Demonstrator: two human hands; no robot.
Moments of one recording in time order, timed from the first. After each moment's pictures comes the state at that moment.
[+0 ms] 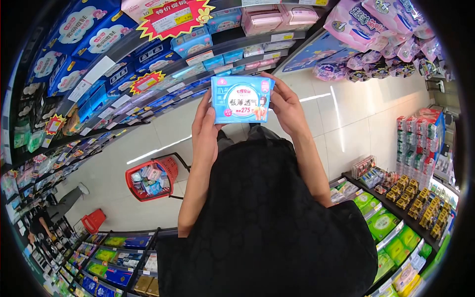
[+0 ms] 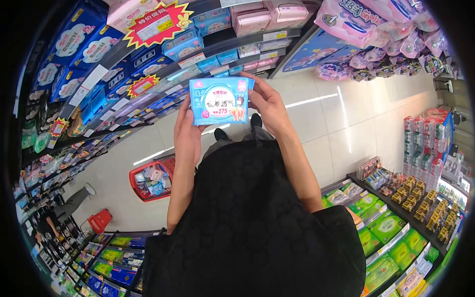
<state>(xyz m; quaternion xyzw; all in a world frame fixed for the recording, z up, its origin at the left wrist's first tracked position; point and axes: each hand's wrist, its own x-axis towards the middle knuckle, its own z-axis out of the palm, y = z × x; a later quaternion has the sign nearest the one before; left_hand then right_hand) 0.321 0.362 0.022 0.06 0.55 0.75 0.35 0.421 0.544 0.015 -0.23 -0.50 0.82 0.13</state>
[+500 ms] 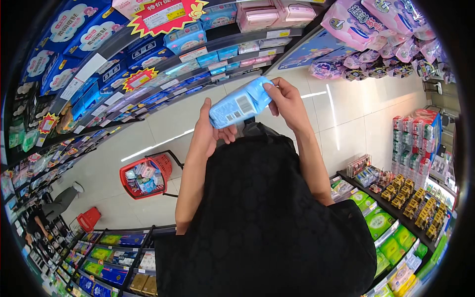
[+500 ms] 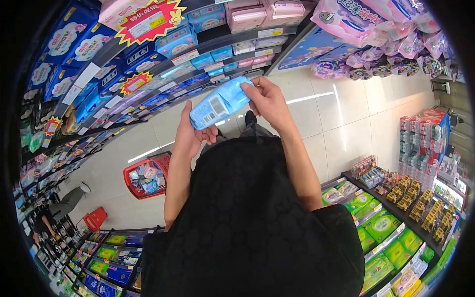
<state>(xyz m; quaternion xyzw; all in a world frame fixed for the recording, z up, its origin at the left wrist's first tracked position) 0.311 0.366 -0.007 -0.02 0.49 0.65 0.57 0.427 0.564 0.018 -0.32 -0.60 0.73 0.09</state>
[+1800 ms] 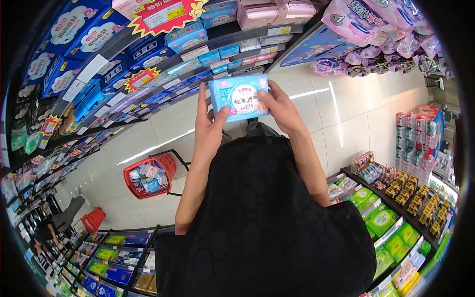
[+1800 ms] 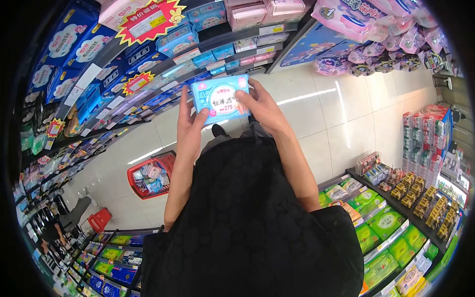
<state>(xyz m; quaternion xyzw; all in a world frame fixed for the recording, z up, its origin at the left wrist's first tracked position) 0.328 0.369 0.009 0.12 0.62 0.69 0.34 0.428 0.536 0.005 -0.32 -0.54 0.78 0.07</state>
